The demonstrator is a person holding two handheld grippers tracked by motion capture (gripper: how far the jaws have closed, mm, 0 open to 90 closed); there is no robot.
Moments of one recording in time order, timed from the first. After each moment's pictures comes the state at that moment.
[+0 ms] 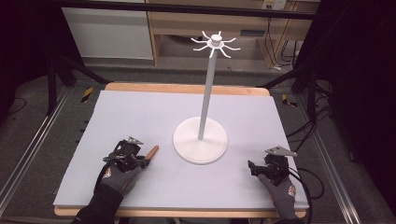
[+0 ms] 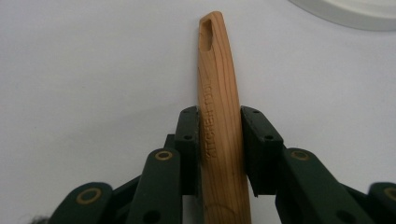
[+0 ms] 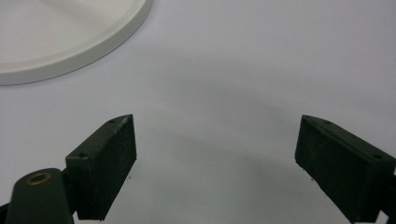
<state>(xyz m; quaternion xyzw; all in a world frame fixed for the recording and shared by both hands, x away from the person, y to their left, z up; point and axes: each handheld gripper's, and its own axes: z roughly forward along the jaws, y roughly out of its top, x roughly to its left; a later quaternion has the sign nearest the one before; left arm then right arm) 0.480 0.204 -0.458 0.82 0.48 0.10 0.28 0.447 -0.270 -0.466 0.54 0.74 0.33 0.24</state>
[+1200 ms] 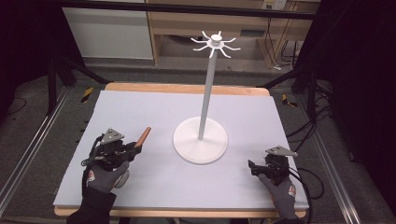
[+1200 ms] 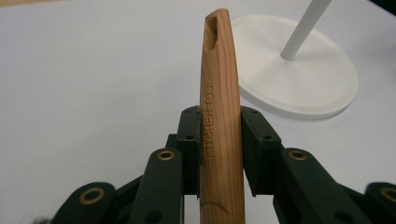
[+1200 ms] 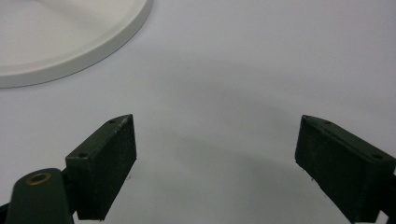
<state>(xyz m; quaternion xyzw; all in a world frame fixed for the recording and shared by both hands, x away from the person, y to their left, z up) 0.446 0.227 -0.391 0.76 0.47 0.19 0.42 0.446 -0.271 -0.465 0.54 0.74 0.33 0.24</state>
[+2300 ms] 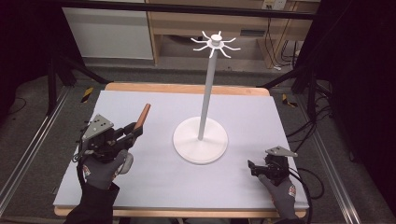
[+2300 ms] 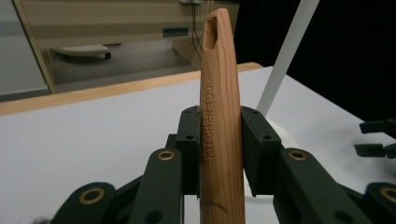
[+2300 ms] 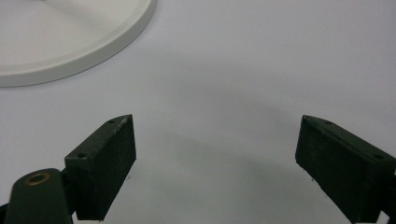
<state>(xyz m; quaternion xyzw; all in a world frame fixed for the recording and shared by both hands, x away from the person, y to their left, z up) 0.431 0.214 -0.323 0.70 0.42 0.24 0.53 0.446 -0.270 -0.466 0.53 0.74 0.34 0.25</state>
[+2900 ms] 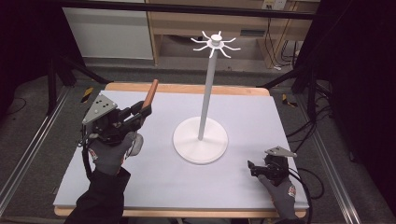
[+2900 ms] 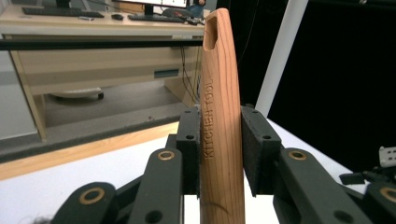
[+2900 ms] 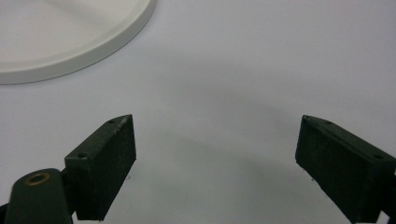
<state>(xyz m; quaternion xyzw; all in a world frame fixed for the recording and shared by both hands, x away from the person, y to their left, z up) 0.440 0.187 -0.272 0.66 0.38 0.26 0.59 0.446 -0.270 -0.466 0.53 0.74 0.33 0.25</state>
